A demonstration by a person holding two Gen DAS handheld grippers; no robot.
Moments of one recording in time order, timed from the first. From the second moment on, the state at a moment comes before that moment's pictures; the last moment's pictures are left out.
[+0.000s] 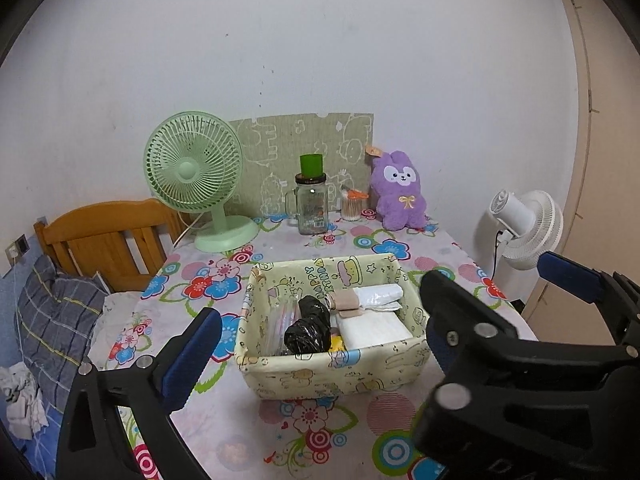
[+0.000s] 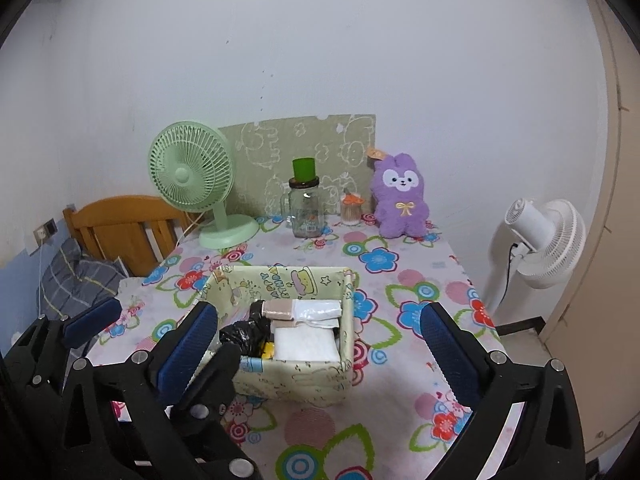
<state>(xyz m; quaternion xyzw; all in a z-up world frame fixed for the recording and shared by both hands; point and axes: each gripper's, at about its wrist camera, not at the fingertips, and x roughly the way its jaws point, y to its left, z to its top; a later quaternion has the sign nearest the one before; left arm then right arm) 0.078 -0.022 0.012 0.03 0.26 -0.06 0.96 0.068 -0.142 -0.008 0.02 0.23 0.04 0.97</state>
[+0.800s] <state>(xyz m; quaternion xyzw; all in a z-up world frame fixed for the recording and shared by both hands) 0.015 0.008 0.025 0.01 0.22 -0.03 0.98 -0.009 -0.179 0.000 0.04 0.19 -0.01 0.98</state>
